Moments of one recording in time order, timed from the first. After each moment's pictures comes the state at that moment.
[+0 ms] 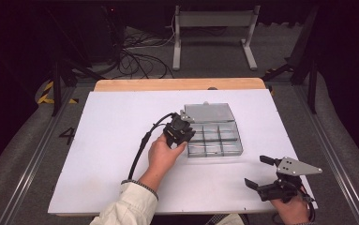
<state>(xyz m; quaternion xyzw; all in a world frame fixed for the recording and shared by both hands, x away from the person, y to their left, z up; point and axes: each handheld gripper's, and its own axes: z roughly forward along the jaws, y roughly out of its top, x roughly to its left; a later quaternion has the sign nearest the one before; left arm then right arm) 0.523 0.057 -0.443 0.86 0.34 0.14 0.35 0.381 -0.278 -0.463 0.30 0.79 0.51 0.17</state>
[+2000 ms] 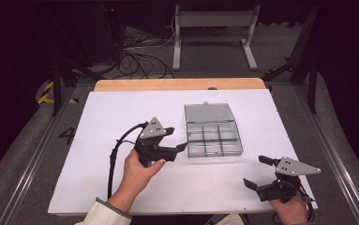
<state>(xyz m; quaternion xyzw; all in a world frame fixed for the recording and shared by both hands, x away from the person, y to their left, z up) 0.429 0.132 -0.386 0.82 0.28 0.15 0.48 0.381 -0.275 -0.463 0.30 0.79 0.51 0.17</state>
